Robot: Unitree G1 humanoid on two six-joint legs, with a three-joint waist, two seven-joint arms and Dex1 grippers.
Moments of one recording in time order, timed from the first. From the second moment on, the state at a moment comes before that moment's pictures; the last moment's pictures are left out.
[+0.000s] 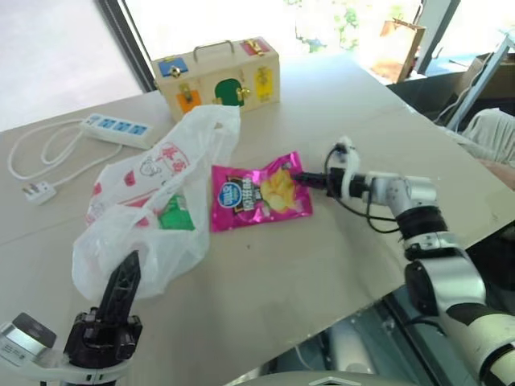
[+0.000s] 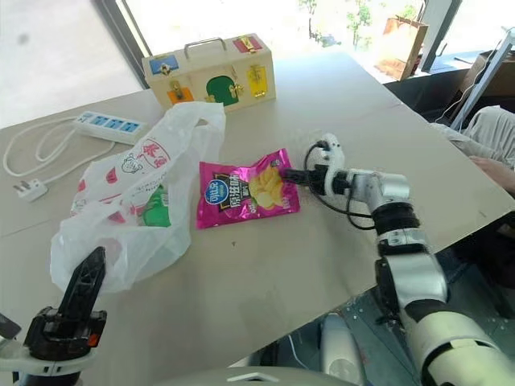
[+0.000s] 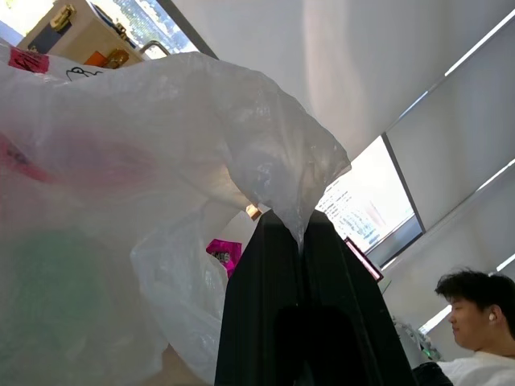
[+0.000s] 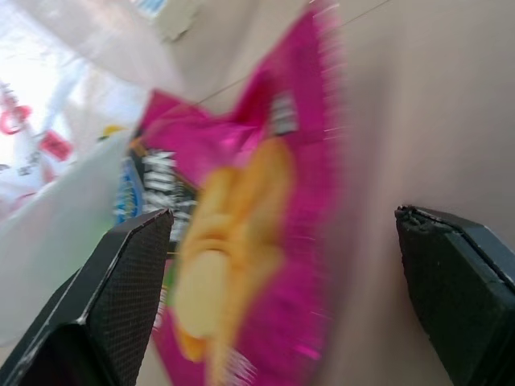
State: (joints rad) left arm 0.88 0.17 0.44 -0.78 -1.42 0.17 -0.67; right arm -0.91 -0.16 -0.04 0.69 0.48 0.87 0.80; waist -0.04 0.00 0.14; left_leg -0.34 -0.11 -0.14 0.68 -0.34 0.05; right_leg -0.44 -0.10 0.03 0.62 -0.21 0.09
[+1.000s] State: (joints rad) left arm 0.40 0.30 0.41 -0.62 -1.35 0.26 -0.66; right arm -0.91 -0.22 -0.19 0.66 0.54 0.99 0.83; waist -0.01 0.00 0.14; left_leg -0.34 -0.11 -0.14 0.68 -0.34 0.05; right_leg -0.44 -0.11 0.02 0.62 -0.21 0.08
